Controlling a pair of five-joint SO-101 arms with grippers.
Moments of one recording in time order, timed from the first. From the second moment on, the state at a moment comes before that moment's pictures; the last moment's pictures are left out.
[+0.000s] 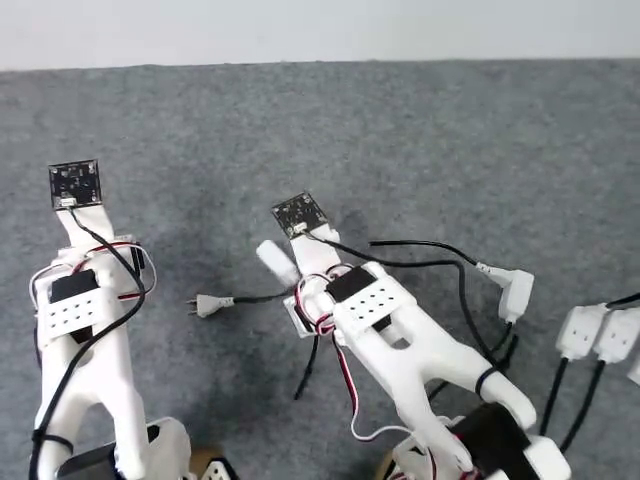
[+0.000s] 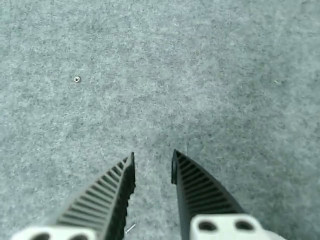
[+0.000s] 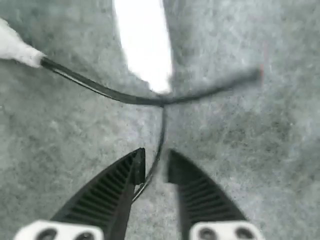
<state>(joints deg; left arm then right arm) -24.1 -23.5 52.0 39.1 -2.9 -36.5 -12.4 43.3 48.7 -6.0</state>
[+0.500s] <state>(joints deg) -24.1 -23.5 52.0 39.1 -2.9 -35.6 -8.3 29.7 59.8 -1.9</state>
